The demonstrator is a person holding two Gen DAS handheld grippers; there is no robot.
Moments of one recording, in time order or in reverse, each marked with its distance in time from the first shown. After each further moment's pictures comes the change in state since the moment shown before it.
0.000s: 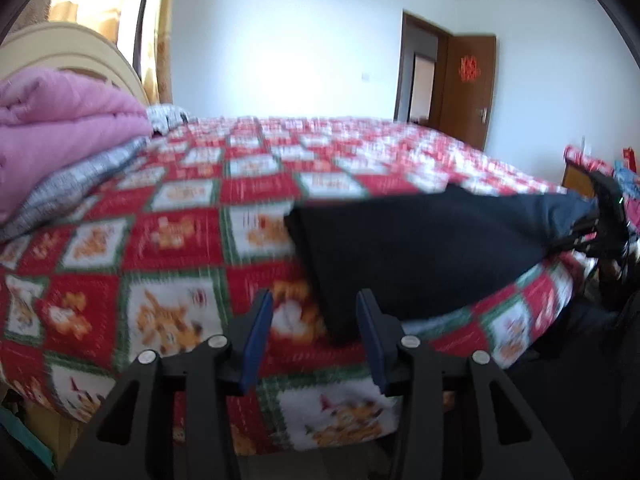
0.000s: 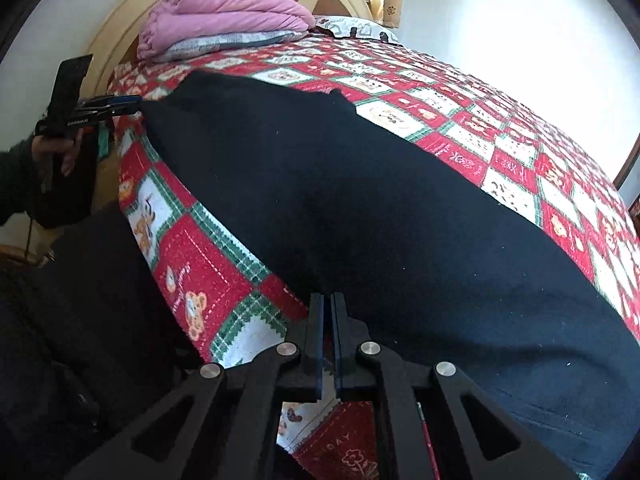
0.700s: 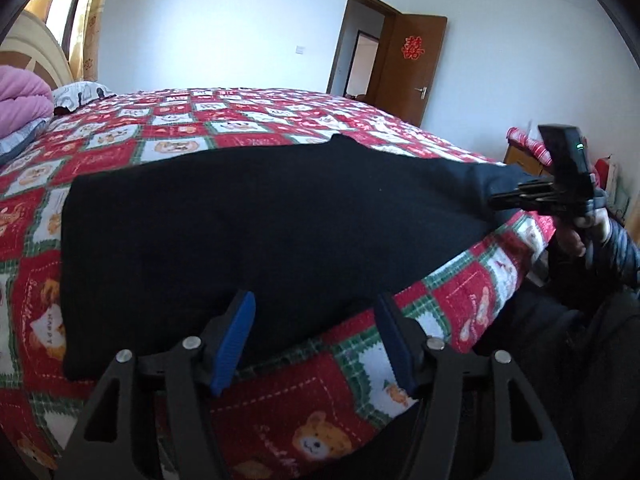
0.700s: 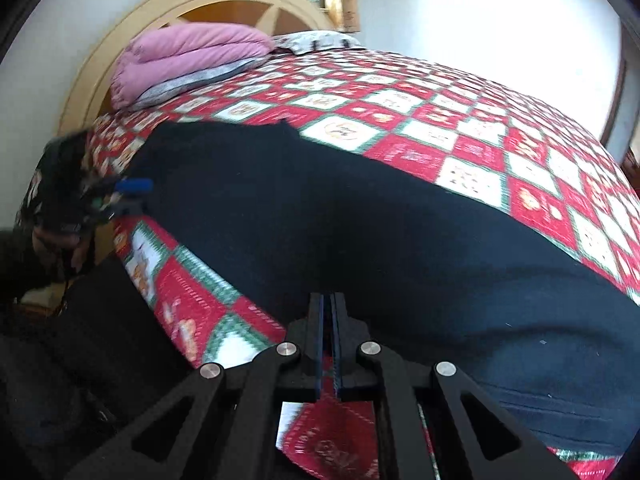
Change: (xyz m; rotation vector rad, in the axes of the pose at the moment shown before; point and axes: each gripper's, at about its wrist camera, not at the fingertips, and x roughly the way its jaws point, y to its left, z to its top) left arm 0.065 -0.096 -0.015 0.004 0.128 -0.264; right arm -0.019 -0.040 0.000 0.188 -0.048 0.001
